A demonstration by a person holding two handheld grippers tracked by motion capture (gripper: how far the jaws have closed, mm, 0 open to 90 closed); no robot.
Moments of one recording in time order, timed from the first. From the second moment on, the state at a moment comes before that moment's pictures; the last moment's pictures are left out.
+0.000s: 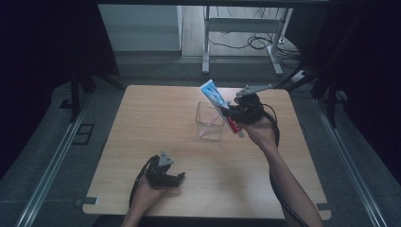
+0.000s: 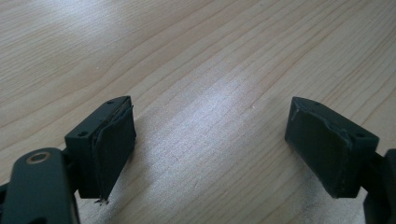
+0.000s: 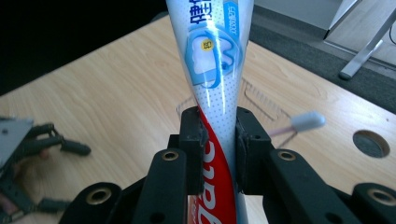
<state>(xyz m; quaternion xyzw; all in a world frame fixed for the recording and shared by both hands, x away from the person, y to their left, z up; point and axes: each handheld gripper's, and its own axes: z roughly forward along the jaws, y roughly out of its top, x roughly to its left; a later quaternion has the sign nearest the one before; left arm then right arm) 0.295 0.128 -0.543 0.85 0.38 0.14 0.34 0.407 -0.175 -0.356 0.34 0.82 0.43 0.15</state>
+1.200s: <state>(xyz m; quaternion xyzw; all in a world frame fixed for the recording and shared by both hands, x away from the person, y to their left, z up) 0.295 0.128 -0.543 0.85 0.38 0.14 0.34 0.471 -0.126 -0.379 0.36 0.78 0.47 0.19</state>
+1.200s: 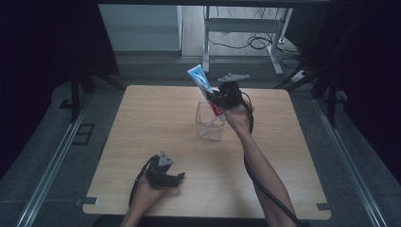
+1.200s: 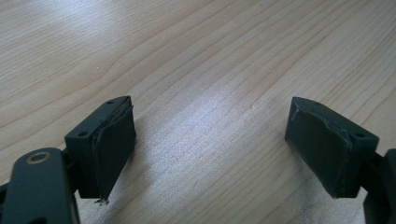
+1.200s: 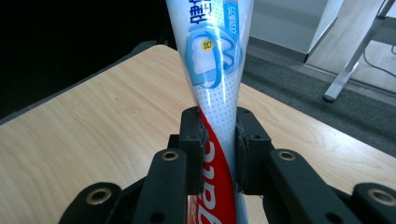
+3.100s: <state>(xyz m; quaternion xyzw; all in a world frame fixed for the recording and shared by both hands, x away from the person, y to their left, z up) 0.295 0.128 -0.543 0.85 0.38 0.14 0.34 0.486 -0.122 -0.427 0.39 0.78 0.45 0.21</state>
